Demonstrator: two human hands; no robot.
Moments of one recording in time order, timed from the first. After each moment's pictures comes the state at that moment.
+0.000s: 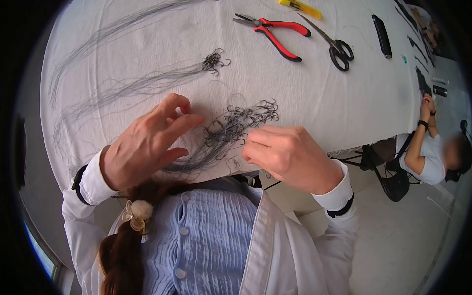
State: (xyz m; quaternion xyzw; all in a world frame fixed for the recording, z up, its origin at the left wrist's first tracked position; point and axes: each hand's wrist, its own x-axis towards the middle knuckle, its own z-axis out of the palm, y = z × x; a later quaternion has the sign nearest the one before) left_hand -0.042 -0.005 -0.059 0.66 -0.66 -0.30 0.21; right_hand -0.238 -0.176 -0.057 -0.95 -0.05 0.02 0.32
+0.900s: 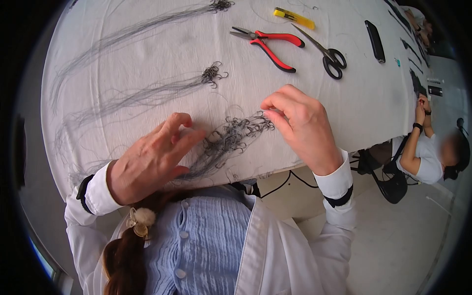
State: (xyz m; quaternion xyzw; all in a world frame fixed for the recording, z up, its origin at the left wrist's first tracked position) left_hand -0.047 -0.002 -0.056 0.64 -0.70 -0.27 0.17; right_hand -0.223 -0.206 -0.056 -0.92 0.20 -0.04 0.33
